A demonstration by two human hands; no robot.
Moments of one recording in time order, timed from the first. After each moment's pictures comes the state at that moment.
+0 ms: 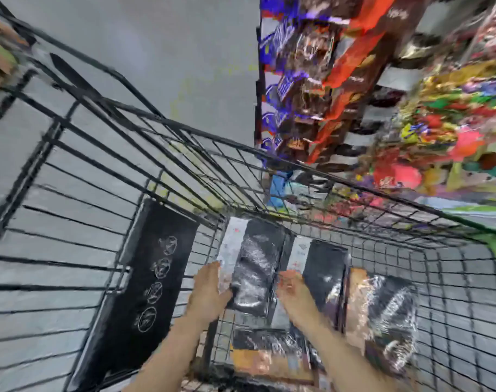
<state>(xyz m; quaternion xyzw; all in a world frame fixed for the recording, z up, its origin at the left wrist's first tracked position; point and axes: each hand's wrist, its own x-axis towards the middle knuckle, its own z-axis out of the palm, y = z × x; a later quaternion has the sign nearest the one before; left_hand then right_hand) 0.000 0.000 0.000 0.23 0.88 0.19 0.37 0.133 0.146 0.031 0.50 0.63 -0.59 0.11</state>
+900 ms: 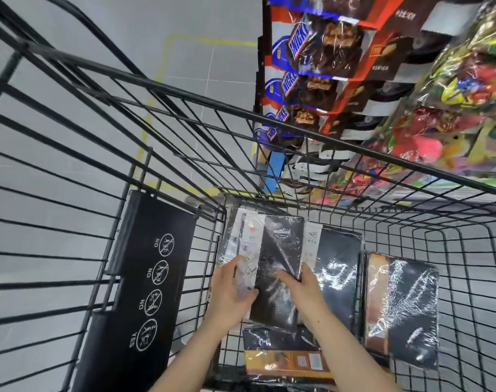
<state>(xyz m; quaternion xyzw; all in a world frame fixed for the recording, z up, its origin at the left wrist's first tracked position) 0.015 0.008 -0.009 0.20 0.82 0.35 0.41 0.119 0.134 0.004 0.58 0.51 -0.63 0.04</state>
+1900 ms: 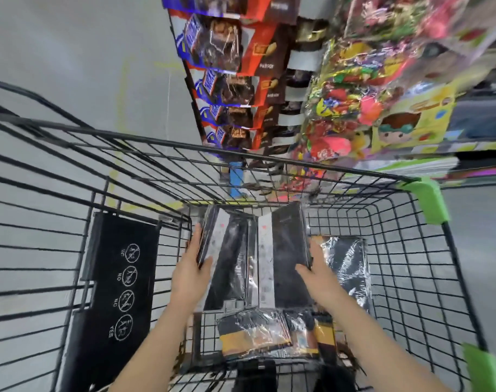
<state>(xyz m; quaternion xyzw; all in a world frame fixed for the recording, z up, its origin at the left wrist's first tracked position) 0.010 0.042 0.064 0.24 0.87 0.29 0.33 0.210 0.191 0.103 0.56 0.62 -0.54 0.08</state>
